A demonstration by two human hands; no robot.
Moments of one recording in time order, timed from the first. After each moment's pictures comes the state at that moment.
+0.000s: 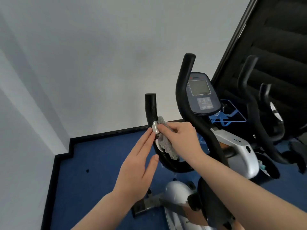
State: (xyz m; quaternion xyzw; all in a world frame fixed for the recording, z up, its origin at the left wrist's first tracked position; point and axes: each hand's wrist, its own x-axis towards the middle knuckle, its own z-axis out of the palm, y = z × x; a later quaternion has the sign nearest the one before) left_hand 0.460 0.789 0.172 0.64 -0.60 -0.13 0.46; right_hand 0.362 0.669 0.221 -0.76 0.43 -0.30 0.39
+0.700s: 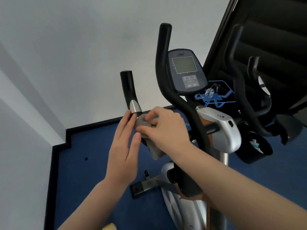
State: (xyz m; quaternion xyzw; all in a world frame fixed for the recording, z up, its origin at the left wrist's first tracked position) left_hand 0.426 0.788 0.167 0.65 -0.50 -0.15 0.56; right_hand 0.331 0.707 0.237 -0.81 0.48 -0.20 0.28
